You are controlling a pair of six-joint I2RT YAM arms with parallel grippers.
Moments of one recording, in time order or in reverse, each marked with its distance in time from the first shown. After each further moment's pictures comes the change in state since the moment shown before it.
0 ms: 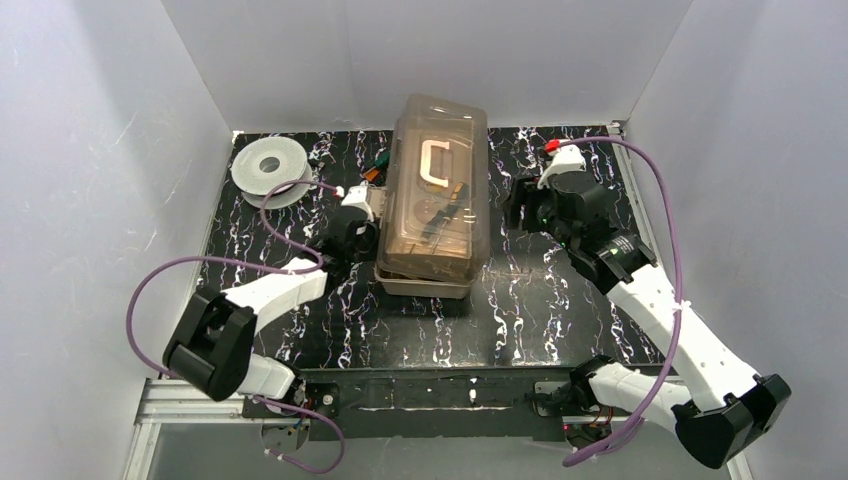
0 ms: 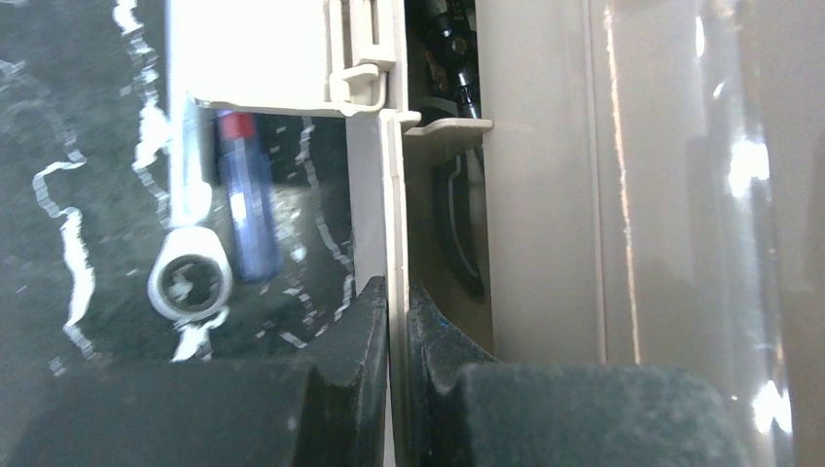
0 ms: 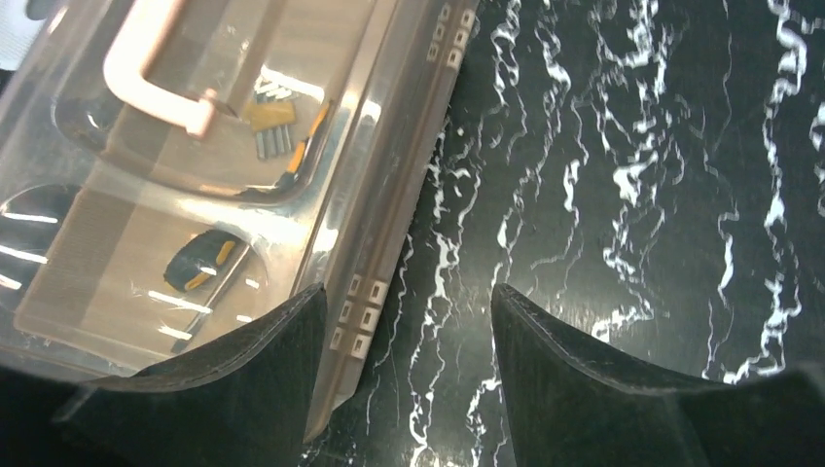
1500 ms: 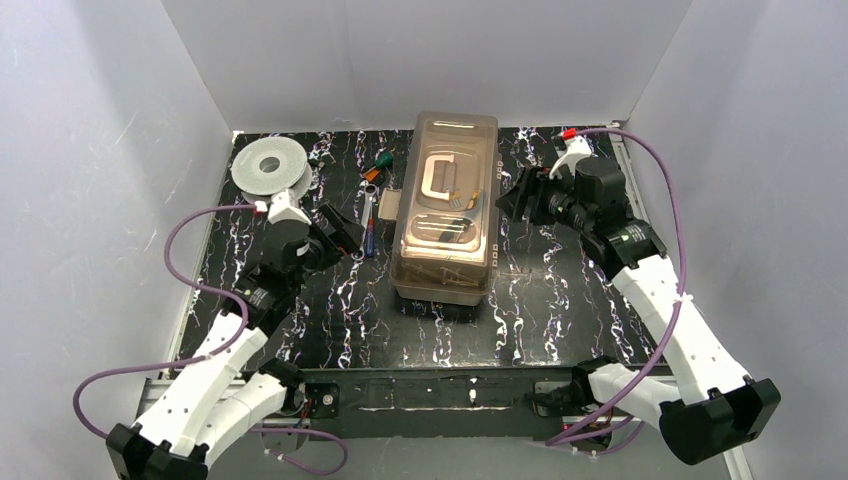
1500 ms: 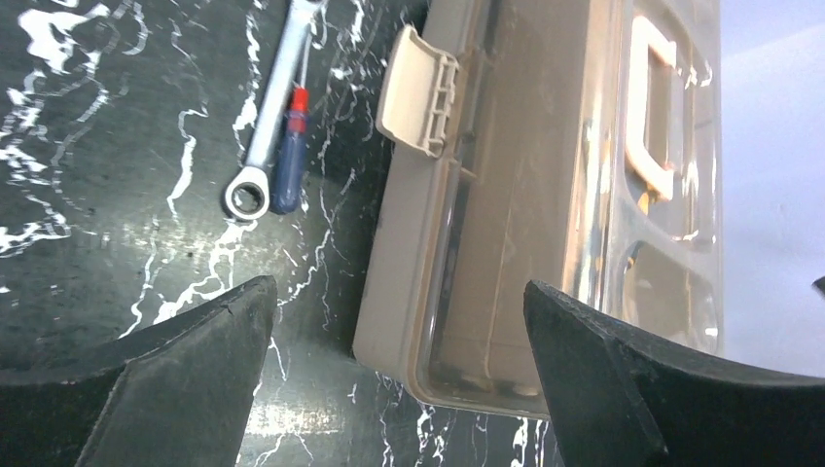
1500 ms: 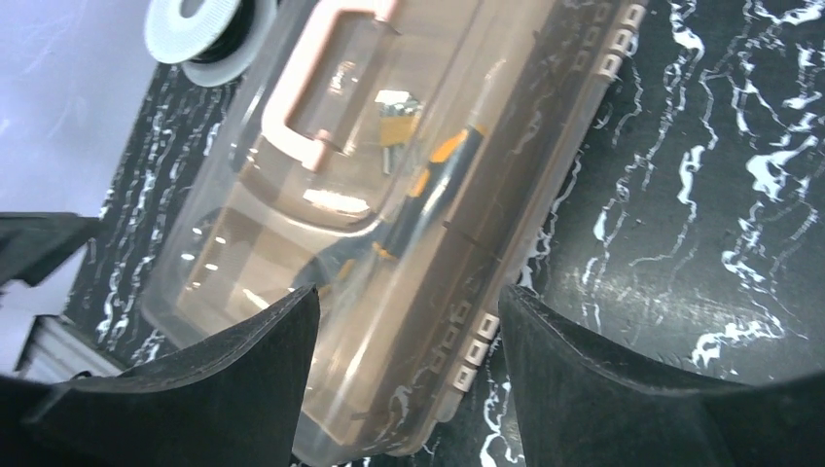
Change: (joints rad) left arm 0.045 -0.576 0.102 -0.511 -0.163 -0.285; right arm -0.224 0.012 -0.017 0.013 -0.416 0.105
